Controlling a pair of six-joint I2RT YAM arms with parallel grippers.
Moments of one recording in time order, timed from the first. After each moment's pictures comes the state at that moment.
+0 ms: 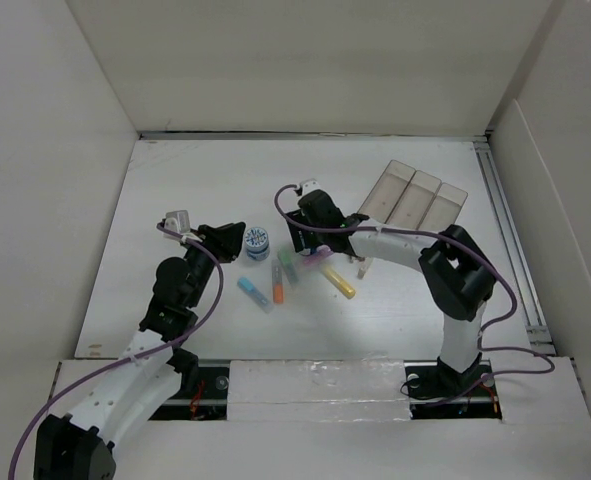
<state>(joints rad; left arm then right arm) -0.39 0.64 0.31 0.41 -0.07 -0.64 0.77 1.89 1.28 -0.15 0.21 0.30</state>
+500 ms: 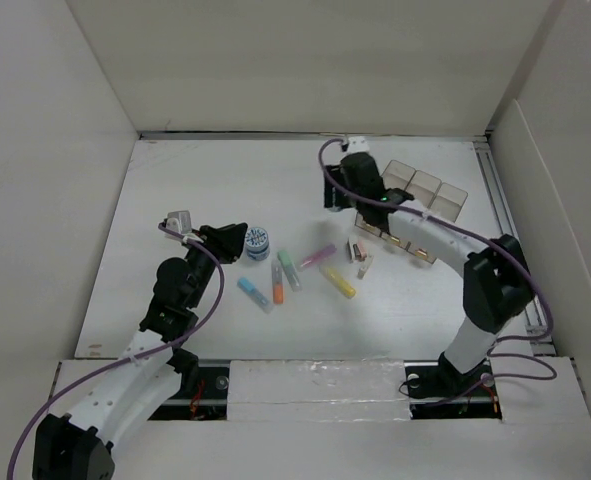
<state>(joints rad) -0.41 0.64 0.31 0.41 -0.06 -0.64 0.62 1.74 1.32 -0.17 0.29 0.29</state>
